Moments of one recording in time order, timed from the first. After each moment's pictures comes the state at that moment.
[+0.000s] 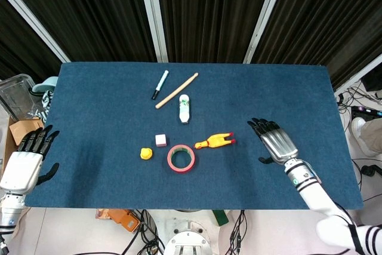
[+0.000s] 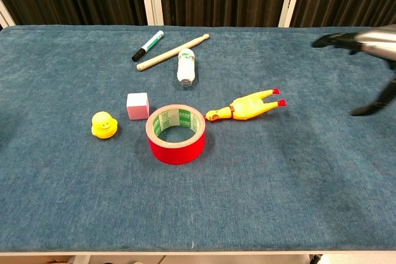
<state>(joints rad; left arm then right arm) -0.12 -1.12 -0.01 -1.56 1.59 1.51 0.07 0.51 -1.27 0.18 -1.70 -1.27 0.90 -0.38</state>
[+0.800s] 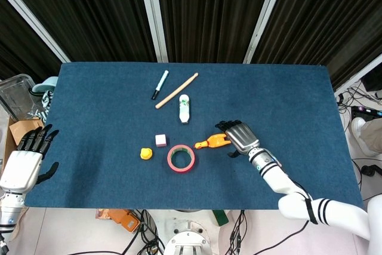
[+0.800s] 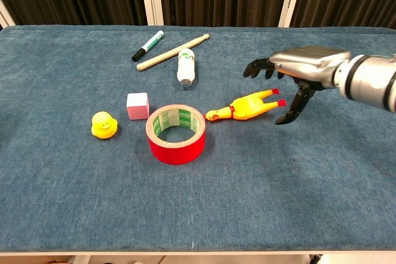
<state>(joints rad) -0.12 -1.12 -0.01 -1.55 1.59 1.50 0.06 0.73 -1.54 0.19 -1.45 -1.16 0.78 -0.38</state>
